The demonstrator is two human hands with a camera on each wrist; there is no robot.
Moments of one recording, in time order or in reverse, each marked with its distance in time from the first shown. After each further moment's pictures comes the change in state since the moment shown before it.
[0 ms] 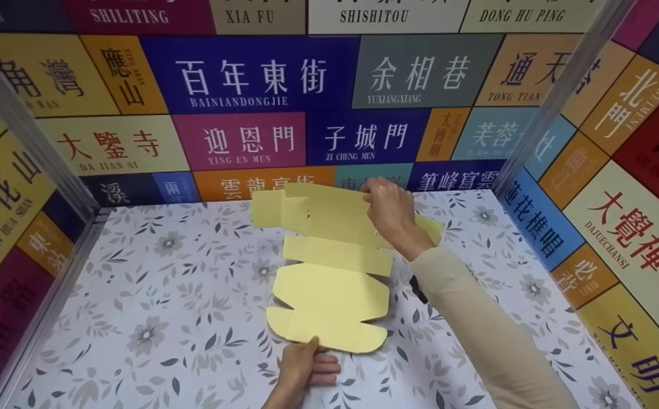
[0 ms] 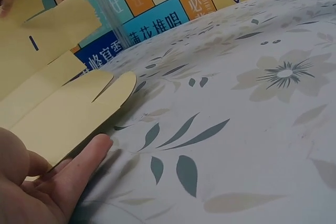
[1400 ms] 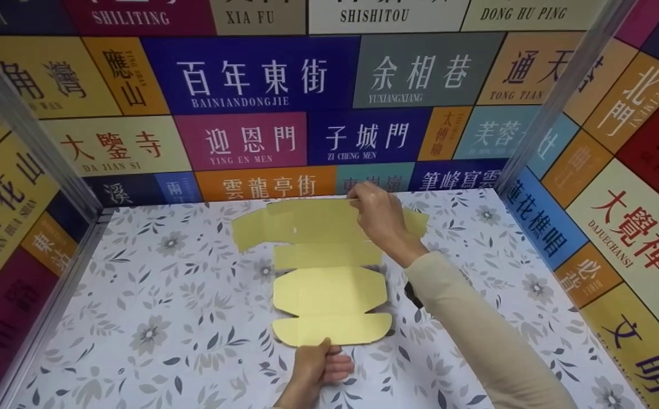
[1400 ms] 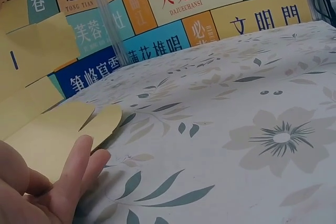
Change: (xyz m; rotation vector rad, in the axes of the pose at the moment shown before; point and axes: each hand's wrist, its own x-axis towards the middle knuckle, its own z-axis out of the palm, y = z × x) left_hand 0.002 0.001 0.021 -0.061 0.002 -0.084; right_hand -0.011 -0.012 0.011 0.151 0.030 -0.121
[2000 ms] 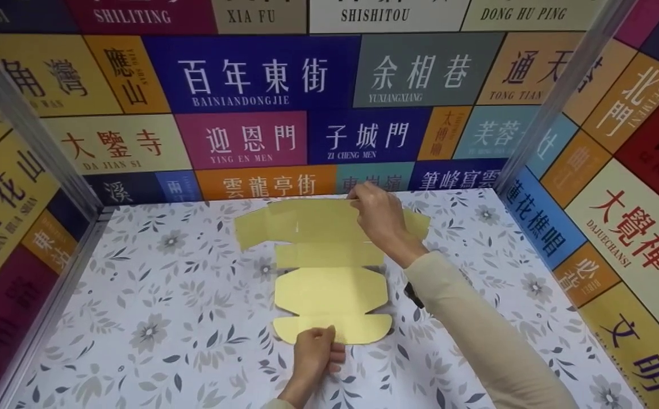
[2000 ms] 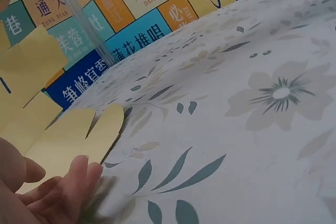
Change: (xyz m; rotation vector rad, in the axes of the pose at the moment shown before) left_hand -0.007 0.015 0.011 0.222 0.143 0.204; right_hand -0.003 0.000 0.001 -0.051 0.011 -0.025
